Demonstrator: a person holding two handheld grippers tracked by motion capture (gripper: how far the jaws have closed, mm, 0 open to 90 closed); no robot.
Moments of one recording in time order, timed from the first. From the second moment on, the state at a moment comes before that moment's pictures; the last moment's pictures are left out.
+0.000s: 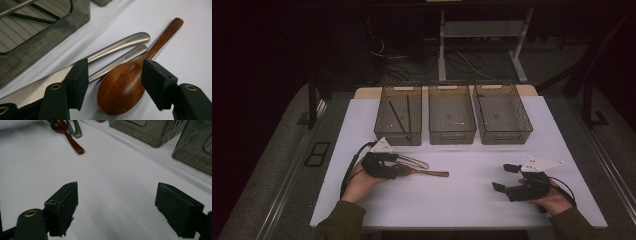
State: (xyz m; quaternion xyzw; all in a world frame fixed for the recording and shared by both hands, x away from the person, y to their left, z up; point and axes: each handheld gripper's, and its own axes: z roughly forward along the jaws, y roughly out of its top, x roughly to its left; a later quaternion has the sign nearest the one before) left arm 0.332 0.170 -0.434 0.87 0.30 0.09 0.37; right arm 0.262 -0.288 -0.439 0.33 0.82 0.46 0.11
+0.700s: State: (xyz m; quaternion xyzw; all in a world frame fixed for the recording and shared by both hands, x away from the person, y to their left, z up) left arm 0.327 0.163 -0.440 0.90 0.27 0.09 0.34; right arm 0.262 -0.288 -0.438 0.33 0.82 0.46 0.11
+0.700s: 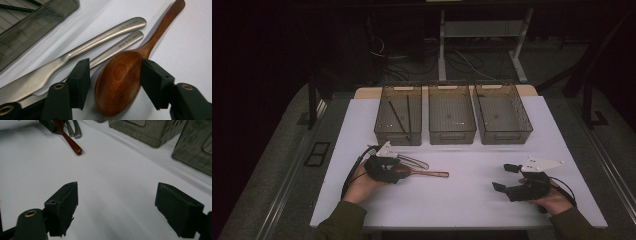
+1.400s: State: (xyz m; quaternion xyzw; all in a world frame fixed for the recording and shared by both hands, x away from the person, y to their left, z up) left arm 0.321 0.165 -0.439 0.91 0.22 0.05 0.35; right arm 0.262 -0.289 -0.438 0.33 0.82 0.46 0.11
